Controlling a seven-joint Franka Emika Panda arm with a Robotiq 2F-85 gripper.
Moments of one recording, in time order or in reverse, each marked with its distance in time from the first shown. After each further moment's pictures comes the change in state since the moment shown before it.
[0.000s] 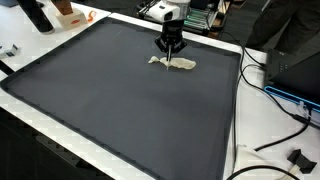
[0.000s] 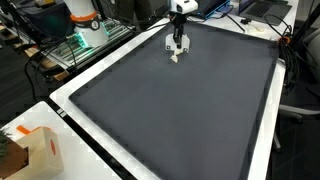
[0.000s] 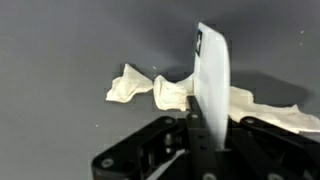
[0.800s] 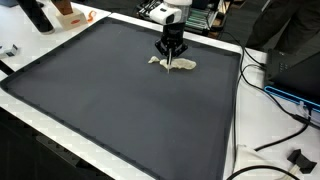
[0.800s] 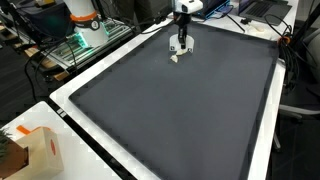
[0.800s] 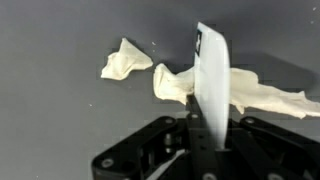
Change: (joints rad) arm 0.010 0.045 -0.005 0.058 -0.031 0.012 -0.002
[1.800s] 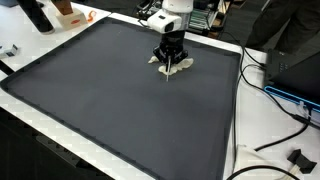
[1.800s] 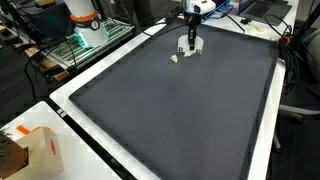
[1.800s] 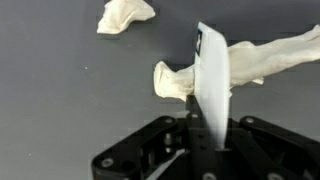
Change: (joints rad) arm 0.010 0.084 -0.003 0.151 0.000 -0.075 0.000
